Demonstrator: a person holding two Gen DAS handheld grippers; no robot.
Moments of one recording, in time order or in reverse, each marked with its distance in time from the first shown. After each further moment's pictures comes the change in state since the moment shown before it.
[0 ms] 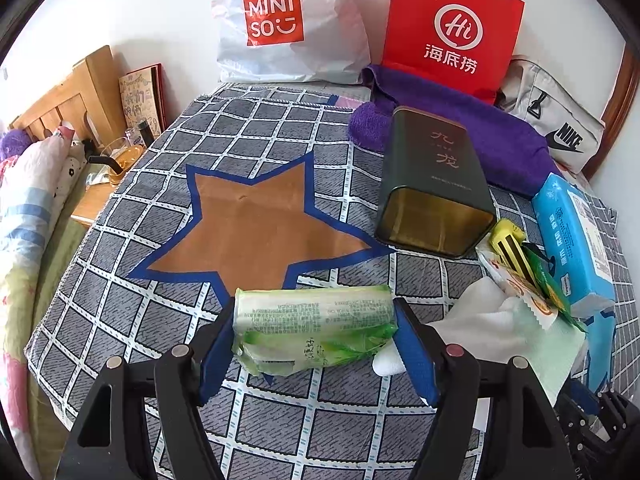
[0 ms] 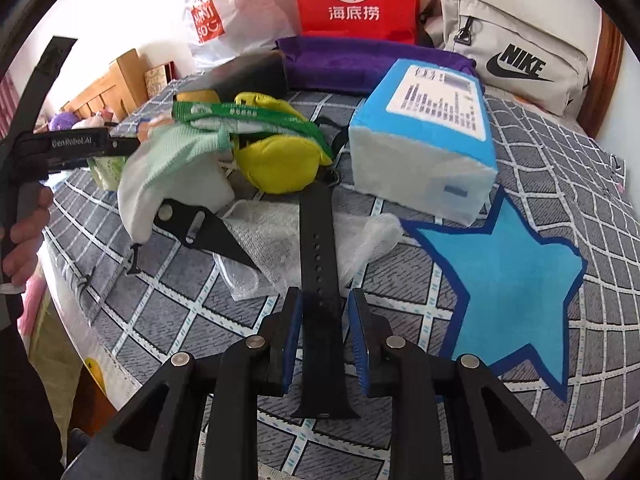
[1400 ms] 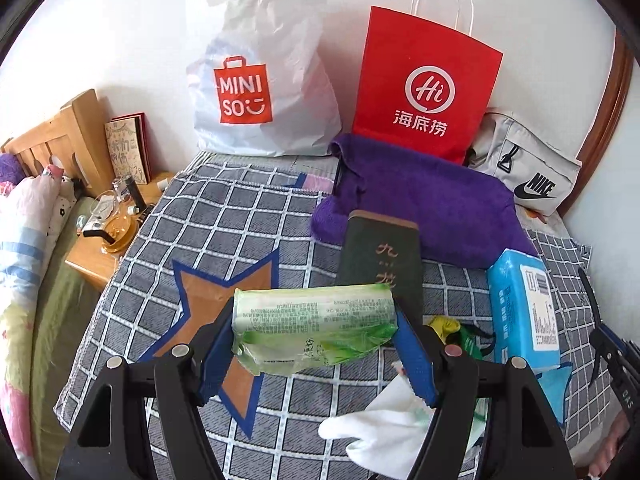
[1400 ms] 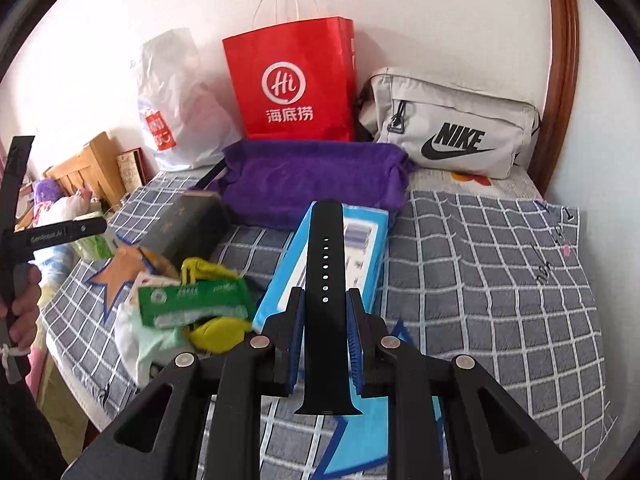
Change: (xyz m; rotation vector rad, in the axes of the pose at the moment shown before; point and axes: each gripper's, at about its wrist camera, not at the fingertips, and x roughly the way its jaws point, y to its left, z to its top) left arm -0.048 -0.022 0.077 0.010 -0.090 -0.068; right arm -0.073 -0.072 0.100 0.114 -0.200 -0.055
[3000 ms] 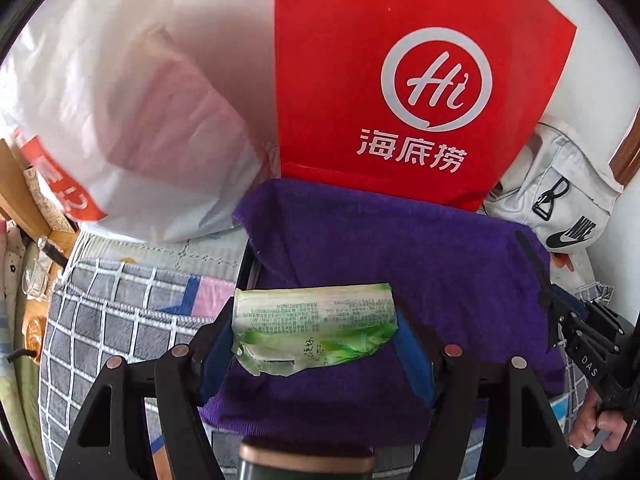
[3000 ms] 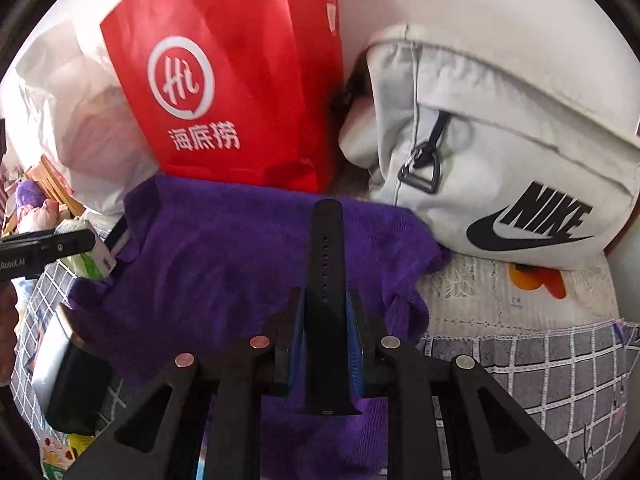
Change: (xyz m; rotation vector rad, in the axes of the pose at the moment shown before) left arm 0.175 -0.090 0.150 0.082 0.124 -0.040; right arm 0.227 -0.058 0.153 -0.028 0.113 0.031
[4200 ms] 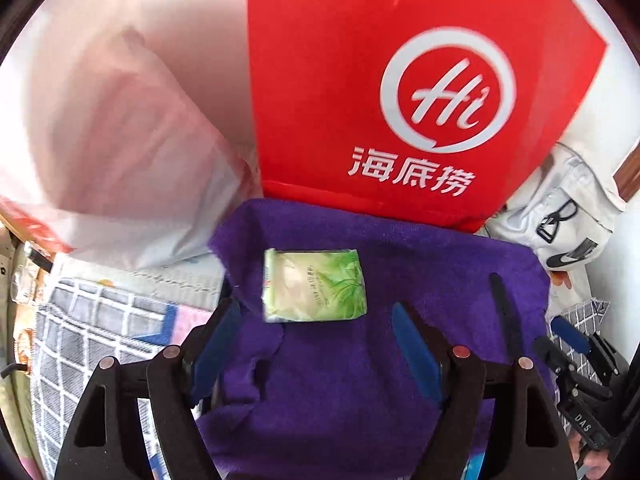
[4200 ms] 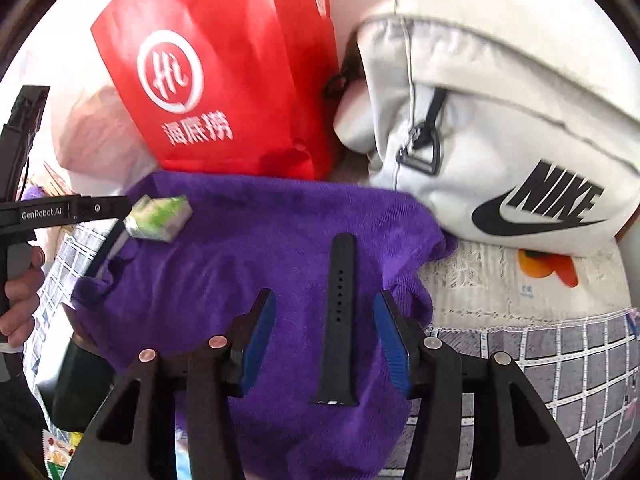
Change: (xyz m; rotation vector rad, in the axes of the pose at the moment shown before) left arm 0.011 -0.007 0.020 -0.012 0.020 -0.029; right arm 0.000 -0.005 -0.004 0.023 0.009 0.033
